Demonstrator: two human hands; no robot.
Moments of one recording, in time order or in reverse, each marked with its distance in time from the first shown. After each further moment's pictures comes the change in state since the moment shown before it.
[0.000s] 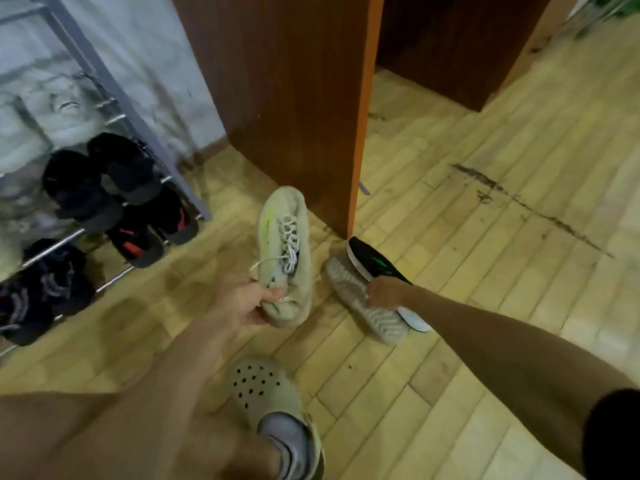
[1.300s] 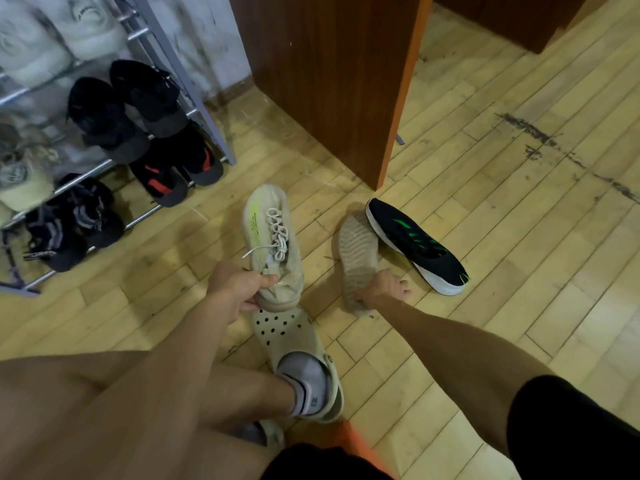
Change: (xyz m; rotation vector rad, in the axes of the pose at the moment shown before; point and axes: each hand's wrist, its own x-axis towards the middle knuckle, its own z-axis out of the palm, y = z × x) left_hand -0.005 -0.081 -0.028 -0.001 0.136 -0.101; right_hand 0.028 -0.038 0.133 0.227 0.355 0.384
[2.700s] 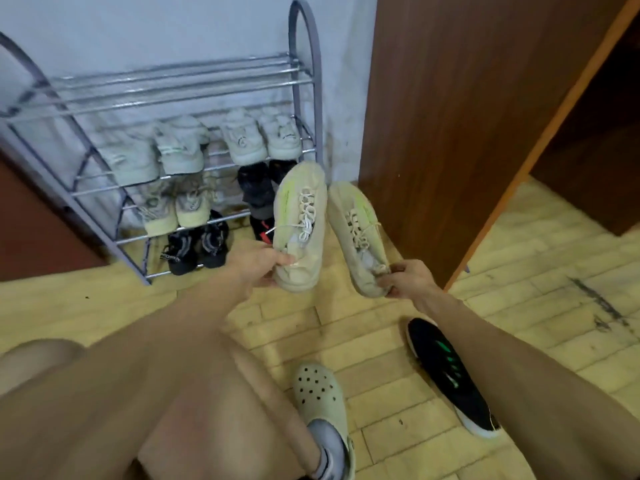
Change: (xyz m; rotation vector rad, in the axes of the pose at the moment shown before) left_hand -0.084 0.064 -0.135 -0.391 0.227 0.272; right_hand -0.091 -0.138 -0.175 0.572 -0.265 -0.599
